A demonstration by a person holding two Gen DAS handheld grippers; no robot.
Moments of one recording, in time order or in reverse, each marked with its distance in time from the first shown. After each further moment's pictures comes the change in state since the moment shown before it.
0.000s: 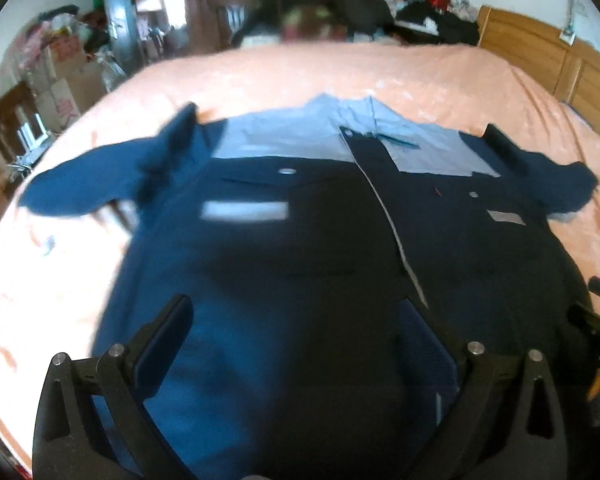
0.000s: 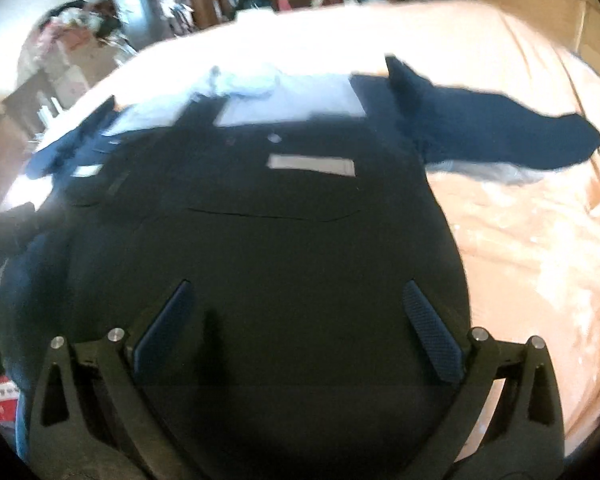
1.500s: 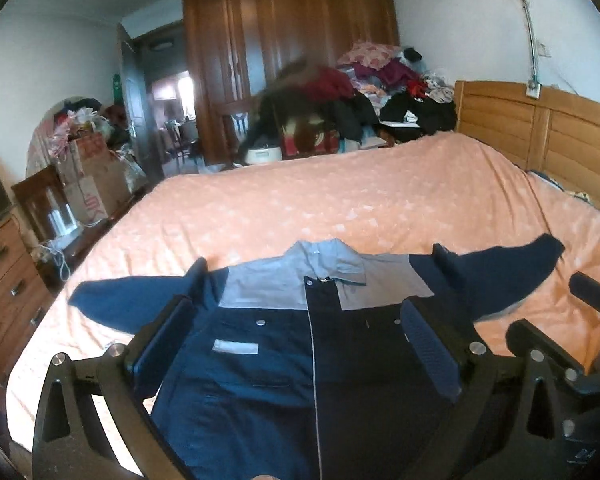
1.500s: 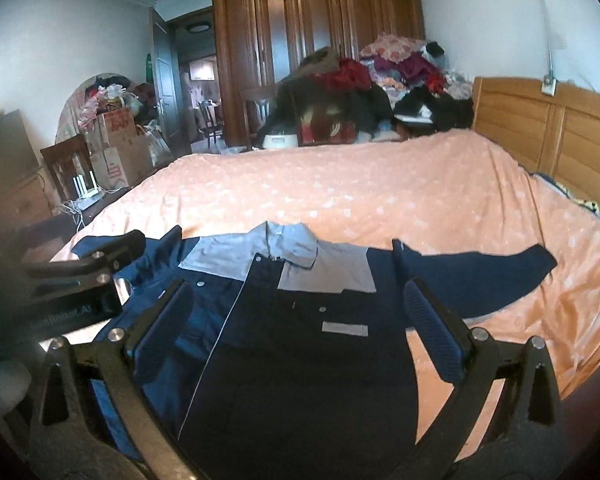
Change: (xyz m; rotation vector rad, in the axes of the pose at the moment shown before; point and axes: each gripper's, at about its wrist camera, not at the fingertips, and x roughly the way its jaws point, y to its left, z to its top) left arm -0.226 -0.074 0.053 0.022 -0.417 0.075; right arm -0.204 0.070 0.053 -0.079 -0.451 0.019
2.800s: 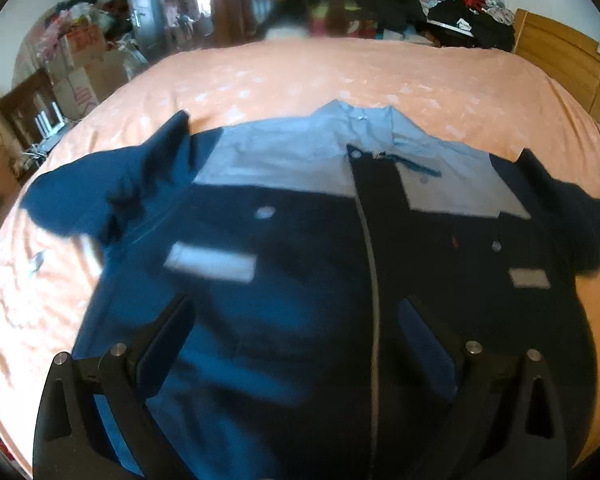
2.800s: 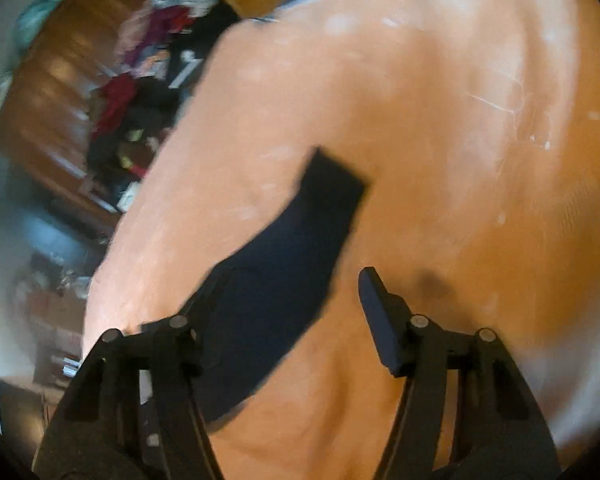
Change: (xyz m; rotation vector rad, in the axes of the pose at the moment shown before) left arm 0.230 0.025 -0.107 -0.112 0.407 0.014; right arm 0.133 -0.554 -0.062 0.840 0.224 -0.123
